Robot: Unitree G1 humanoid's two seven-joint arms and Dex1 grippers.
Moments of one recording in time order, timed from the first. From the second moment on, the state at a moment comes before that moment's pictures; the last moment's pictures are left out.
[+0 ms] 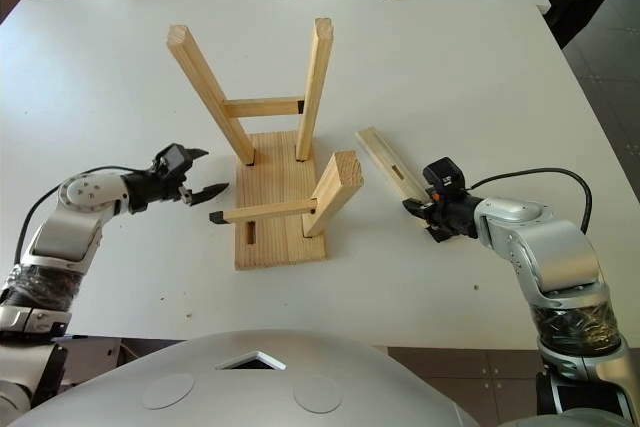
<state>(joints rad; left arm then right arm) -0.04 0.66 -0.10 0.02 -0.14 0.23 -0.90 0.04 -0.74 -0.01 -0.46 0.41 1.22 0.47</state>
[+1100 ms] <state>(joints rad) -0.09 0.62 0.06 -0.08 -0.26 0.48 -0.80 0.03 -0.71 -0.04 -0.45 0.42 1.22 0.48</state>
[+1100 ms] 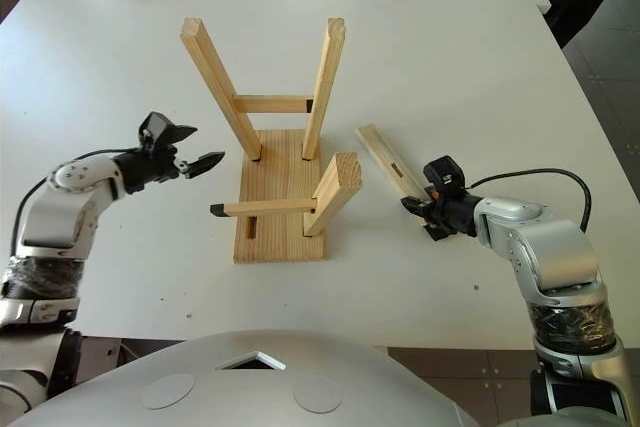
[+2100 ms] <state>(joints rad) -0.56 0.46 0.10 -0.32 -0.83 0.67 -0.83 -0.66 -0.75 -0.31 -0.26 0.99 1.07 0.98</state>
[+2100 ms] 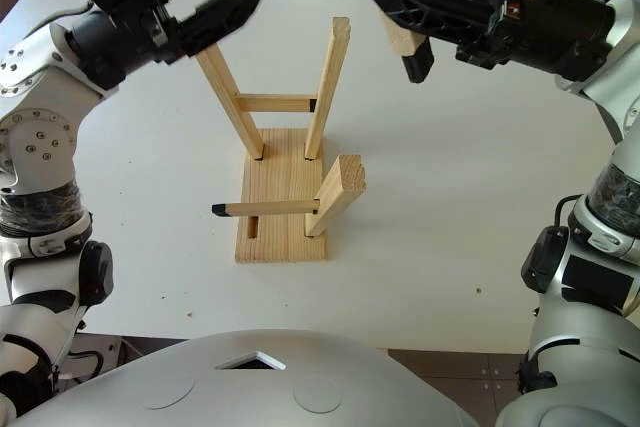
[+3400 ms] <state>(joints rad) -0.65 0.39 0.07 -0.27 -0.98 0.70 -0.90 -0.84 -0.79 0.06 -0.12 0.82 0.94 1.35</state>
